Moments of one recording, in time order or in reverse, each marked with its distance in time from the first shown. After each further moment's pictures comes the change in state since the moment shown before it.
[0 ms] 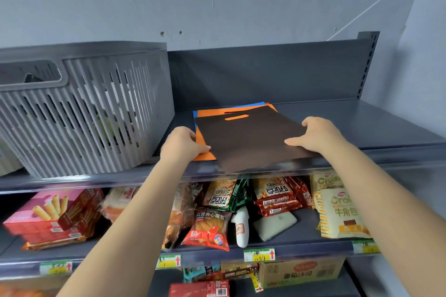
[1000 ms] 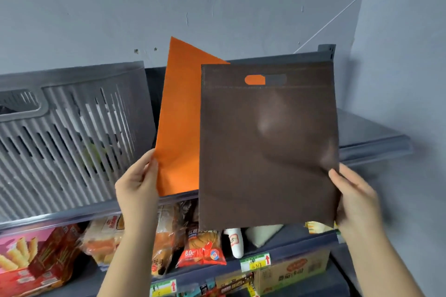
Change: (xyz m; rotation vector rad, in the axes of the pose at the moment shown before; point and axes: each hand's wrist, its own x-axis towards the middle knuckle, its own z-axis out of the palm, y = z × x) left_hand -0.058 -0.045 -0.010 -0.984 0.447 0.161; right_hand -0.126 0.037 0.034 1.630 0.380 0.272
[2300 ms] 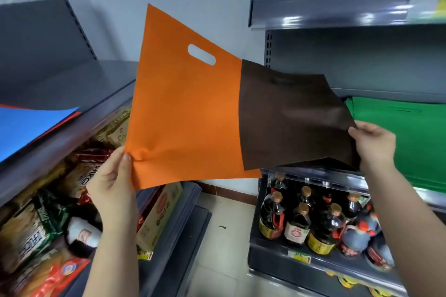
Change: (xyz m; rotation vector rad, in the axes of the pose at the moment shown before) left_hand -0.181 -0.032 0.097 -0.423 -0.863 -0.194; right_hand -0.259 -0.081 -0.311 -0.475 1.291 -0.334
